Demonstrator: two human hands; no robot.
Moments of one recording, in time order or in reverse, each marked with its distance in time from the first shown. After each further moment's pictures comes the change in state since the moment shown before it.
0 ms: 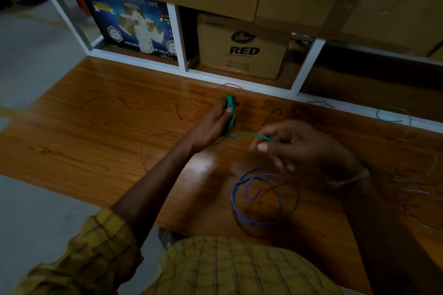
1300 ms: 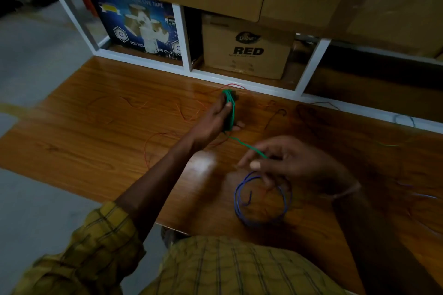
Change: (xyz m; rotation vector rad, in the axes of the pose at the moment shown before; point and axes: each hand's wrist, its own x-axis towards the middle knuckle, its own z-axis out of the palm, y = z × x) left_hand 0.004 0.008 0.003 -0.198 0.026 -0.056; right_hand -0.001 0.007 0.025 0.104 -0.161 0.035
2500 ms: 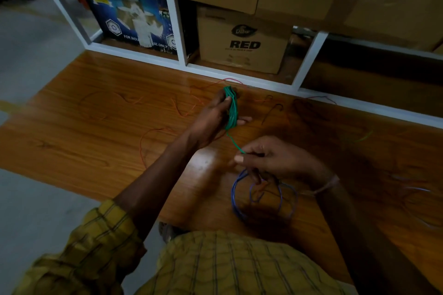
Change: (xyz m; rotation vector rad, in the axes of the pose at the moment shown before) left_hand 0.004 0.004 0.016 -0.419 -0.001 -0.084; right_hand 0.021 0.016 0.013 -0.146 0.058 0.122
